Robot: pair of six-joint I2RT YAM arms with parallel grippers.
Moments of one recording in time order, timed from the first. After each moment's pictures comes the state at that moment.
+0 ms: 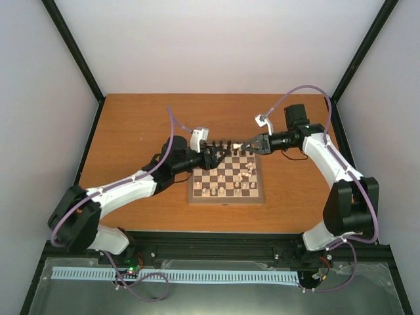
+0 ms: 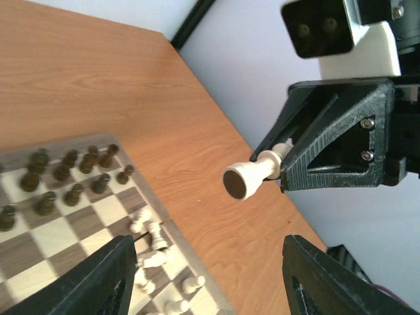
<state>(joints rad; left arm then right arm) -0.71 1.42 0.80 0.38 0.34 -0.63 0.16 1.58 1.25 -0.75 -1.15 -0.15</state>
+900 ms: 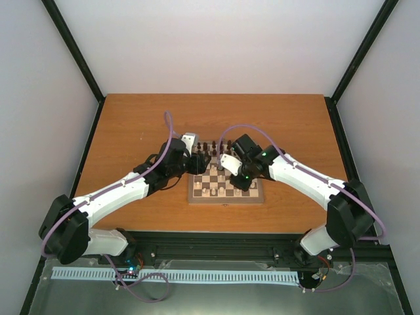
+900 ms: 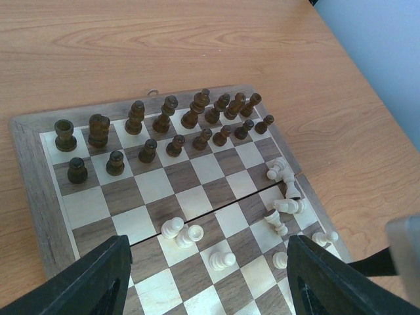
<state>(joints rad) -0.69 1.29 0.82 -0.08 0.02 -0.47 0.69 1.48 1.10 -0.79 -0.18 -0.44</state>
